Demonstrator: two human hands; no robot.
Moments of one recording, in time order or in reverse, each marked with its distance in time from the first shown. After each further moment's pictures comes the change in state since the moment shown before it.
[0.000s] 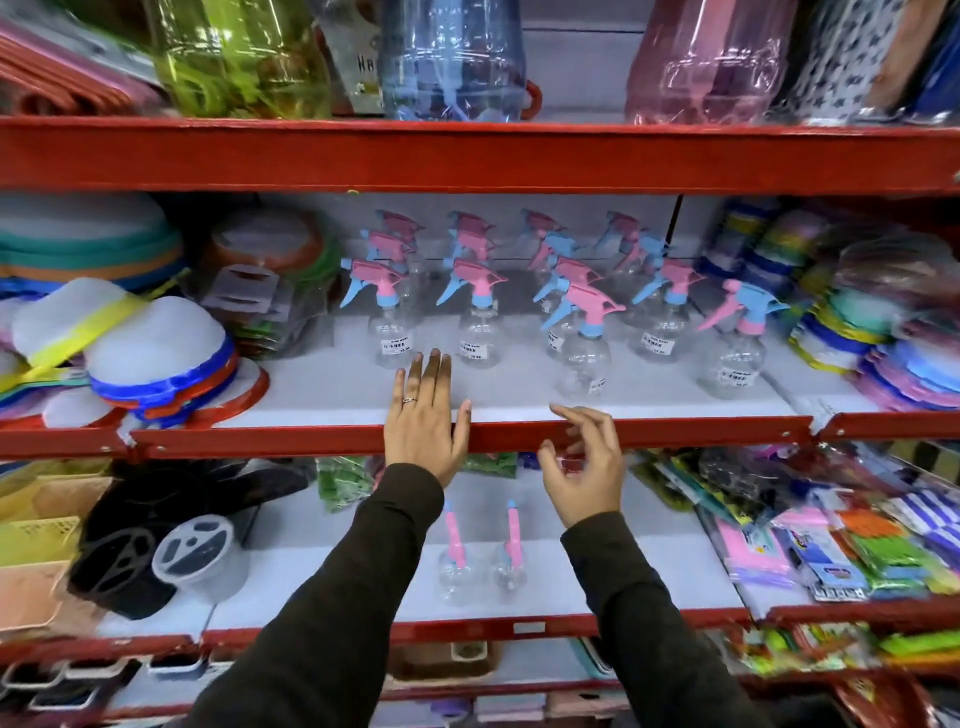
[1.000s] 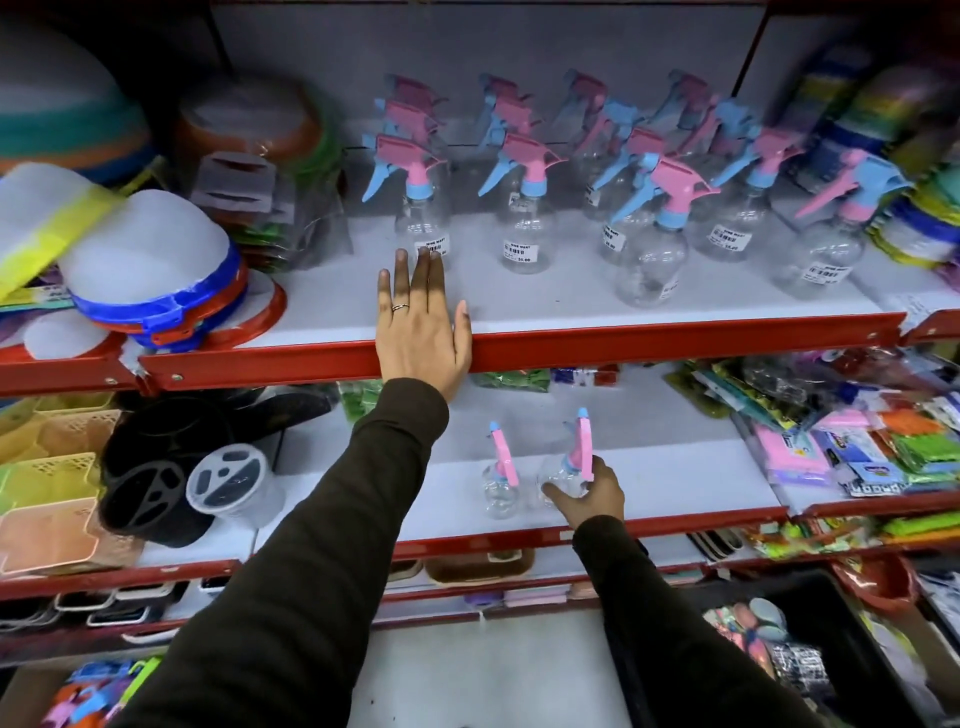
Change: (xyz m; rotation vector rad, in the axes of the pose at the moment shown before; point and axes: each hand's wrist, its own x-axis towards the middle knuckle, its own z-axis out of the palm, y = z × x) left_hand 0.008 -0.062 0.003 0.072 0.032 -0.026; right_hand -0.144 0.108 0.060 -0.255 -0.247 0.823
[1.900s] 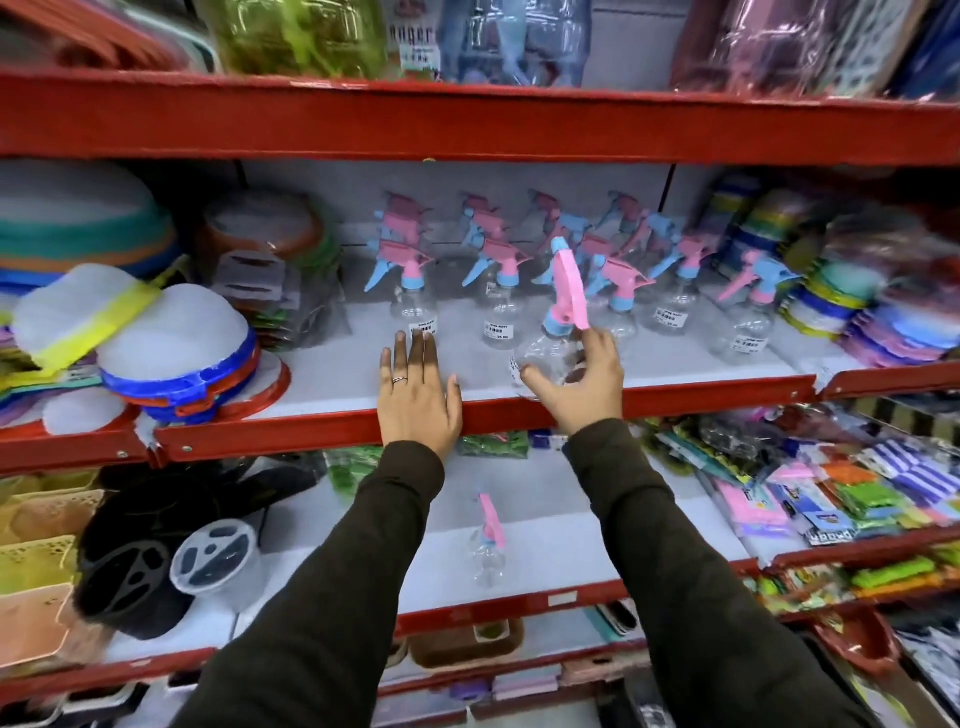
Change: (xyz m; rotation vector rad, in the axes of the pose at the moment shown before) left_hand 0.000 -0.002 -0.004 -0.053 -0.029 -0.003; right_hand -0.009 -0.237 -0.082 0.132 0.274 -0.685
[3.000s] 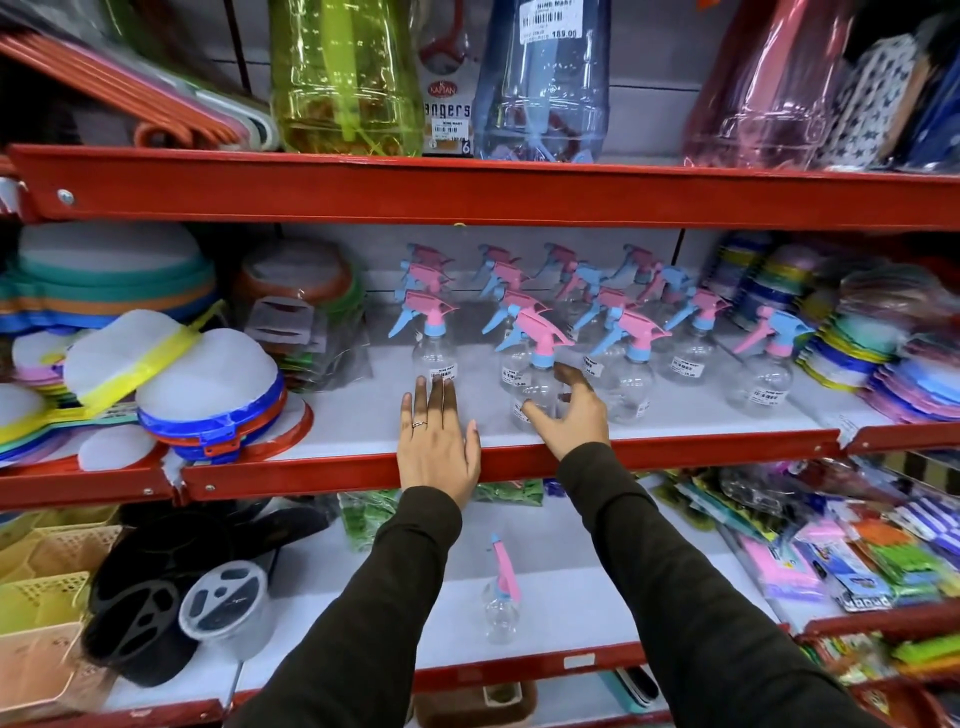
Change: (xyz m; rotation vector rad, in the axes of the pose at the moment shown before) left_hand 0.000 0.001 0.001 -0.025 0.018 0.005; right_hand 0.030 0.027 0.041 -0.069 -0.159 0.138
